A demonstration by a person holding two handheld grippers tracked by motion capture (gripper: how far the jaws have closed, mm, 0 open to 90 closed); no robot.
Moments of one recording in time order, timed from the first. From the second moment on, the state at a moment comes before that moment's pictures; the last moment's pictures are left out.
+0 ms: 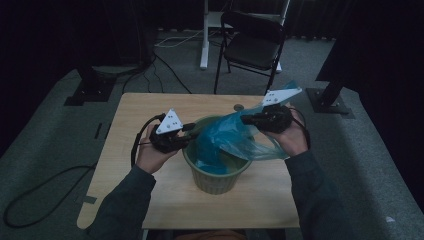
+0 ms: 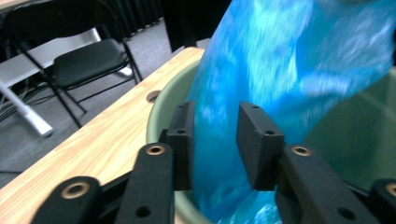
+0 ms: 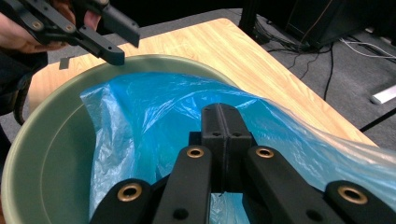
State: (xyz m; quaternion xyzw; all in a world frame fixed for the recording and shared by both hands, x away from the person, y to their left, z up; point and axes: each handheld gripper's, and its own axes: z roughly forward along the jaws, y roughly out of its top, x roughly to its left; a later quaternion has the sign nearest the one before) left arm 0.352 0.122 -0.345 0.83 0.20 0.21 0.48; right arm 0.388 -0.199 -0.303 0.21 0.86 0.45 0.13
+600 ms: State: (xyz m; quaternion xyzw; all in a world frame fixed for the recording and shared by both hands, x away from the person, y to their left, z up) left arm 0.357 0.058 -0.330 0.86 0.17 0.20 0.44; right arm 0.380 -0.178 -0.304 0.18 0.87 0.44 0.12
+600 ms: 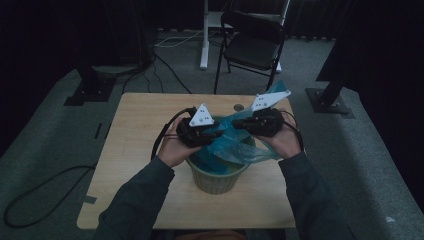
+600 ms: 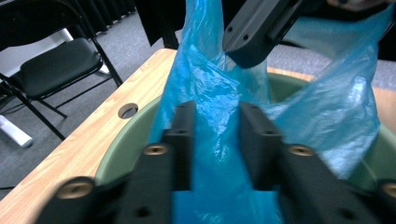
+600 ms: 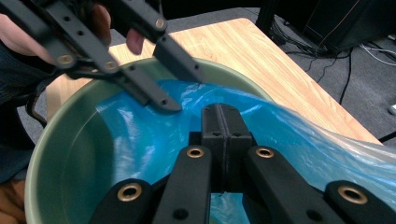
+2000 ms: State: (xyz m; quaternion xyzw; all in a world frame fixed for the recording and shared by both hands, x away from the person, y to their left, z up) left arm 0.354 0.115 -0.346 0.82 0.23 0.23 0.47; right arm 0.380 -0.228 -0.312 0.25 0.85 0.45 0.13
